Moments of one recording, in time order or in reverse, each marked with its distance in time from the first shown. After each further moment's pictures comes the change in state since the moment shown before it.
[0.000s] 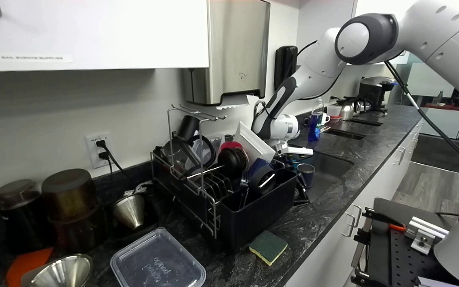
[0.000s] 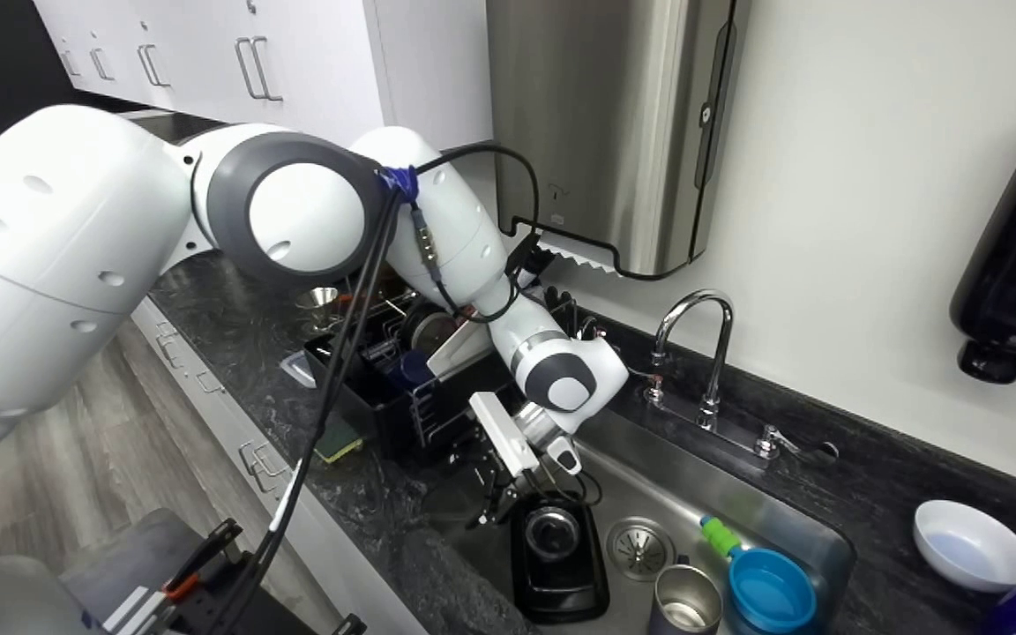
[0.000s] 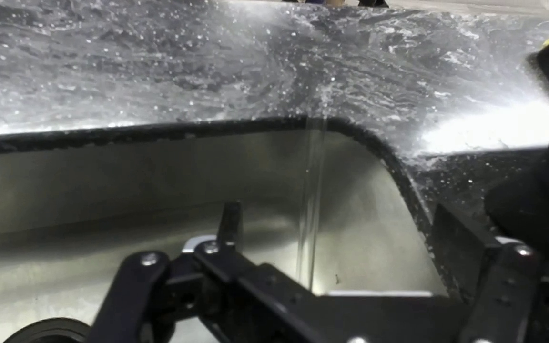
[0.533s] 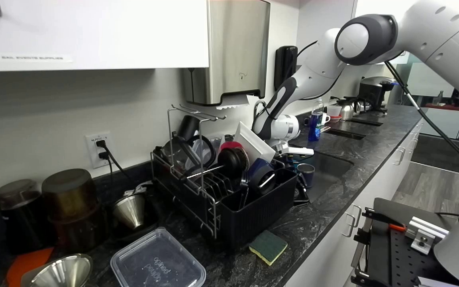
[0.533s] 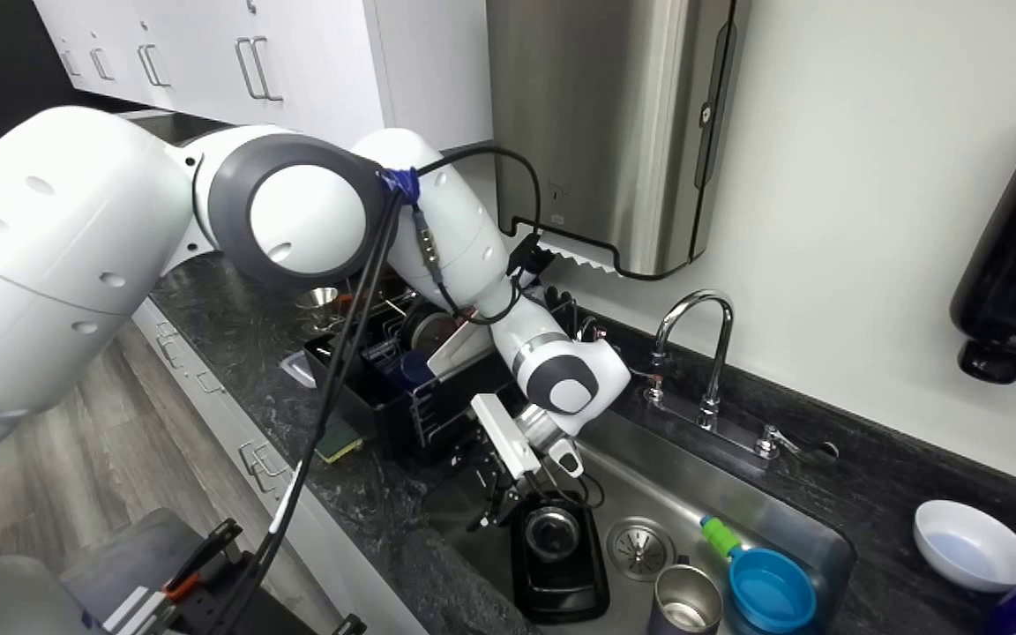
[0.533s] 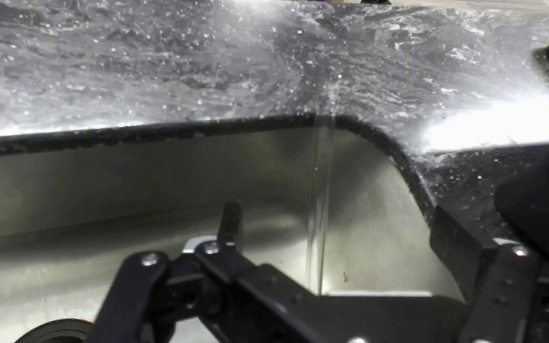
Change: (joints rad) arm -0.003 0.005 -0.005 0.003 0.000 0.001 0.004
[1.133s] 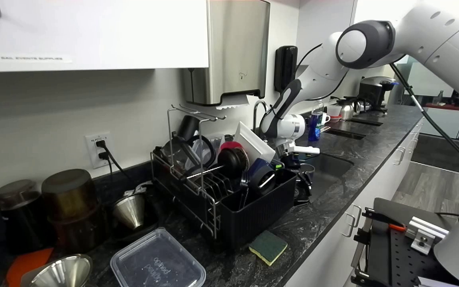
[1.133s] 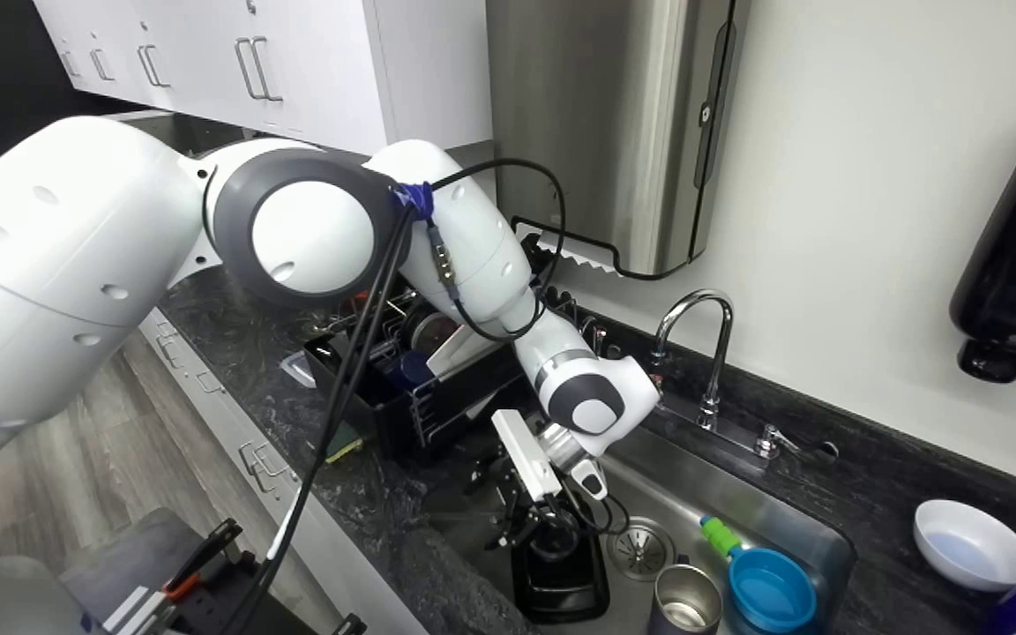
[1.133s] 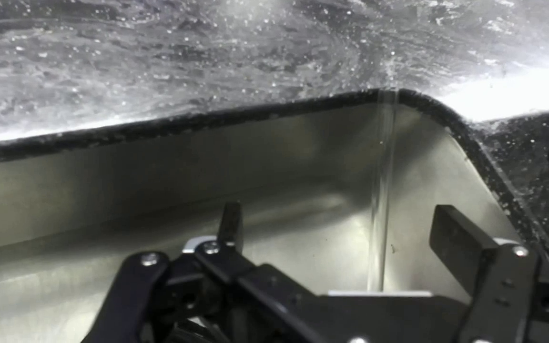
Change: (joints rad) arm -0.059 0.025 -0.022 0.032 0.000 0.000 0.001
